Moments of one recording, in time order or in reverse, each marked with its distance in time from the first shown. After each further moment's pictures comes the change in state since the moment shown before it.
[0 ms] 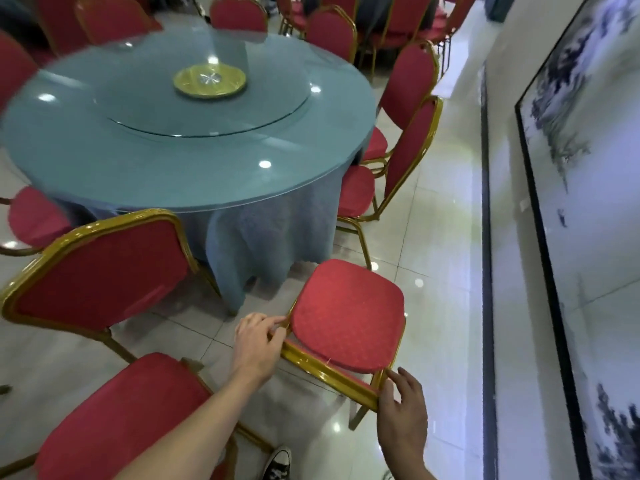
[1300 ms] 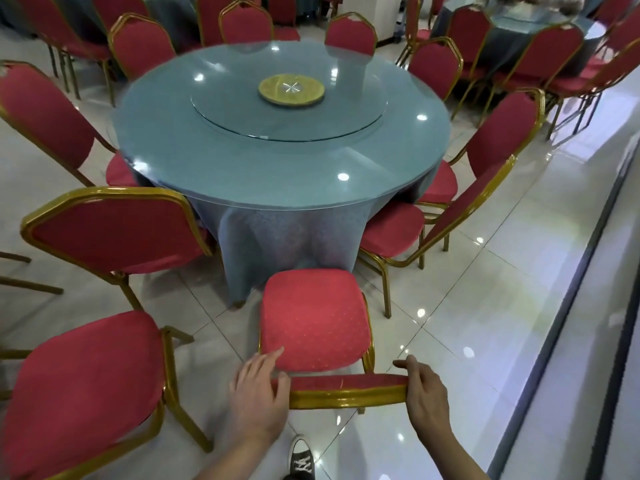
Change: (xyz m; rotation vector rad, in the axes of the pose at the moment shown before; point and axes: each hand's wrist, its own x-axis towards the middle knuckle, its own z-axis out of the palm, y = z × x) left_hand -0.007 0.164 0.167 0.081 0.288 -0.434; right_hand 0.320 -0.043 -0.100 -0.066 -0.455 -0.350
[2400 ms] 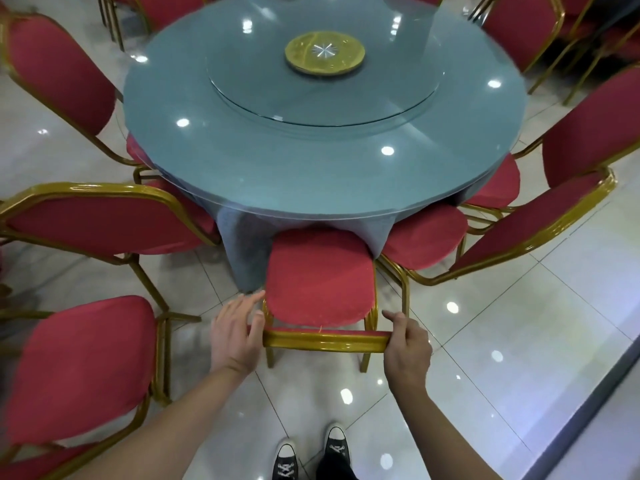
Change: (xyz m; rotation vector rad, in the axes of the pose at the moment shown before) left_hand 0.193 0.086 -0.008 -0.133 0.228 -0.024; right_hand 0.221 -0.080 0.051 0.099 -0.027 -0.087
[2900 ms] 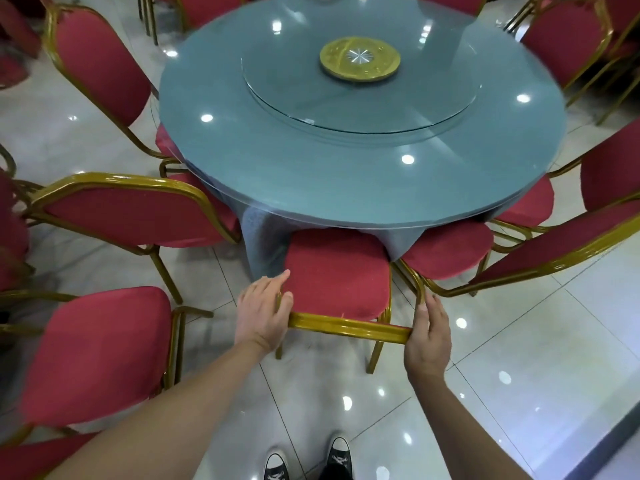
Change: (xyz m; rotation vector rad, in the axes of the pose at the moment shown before) left_hand 0.047 -0.010 -0.002 0.094 -0.077 -0.043; right_hand 0.030 -0.017 0.029 -0.038 0.013 -0.068
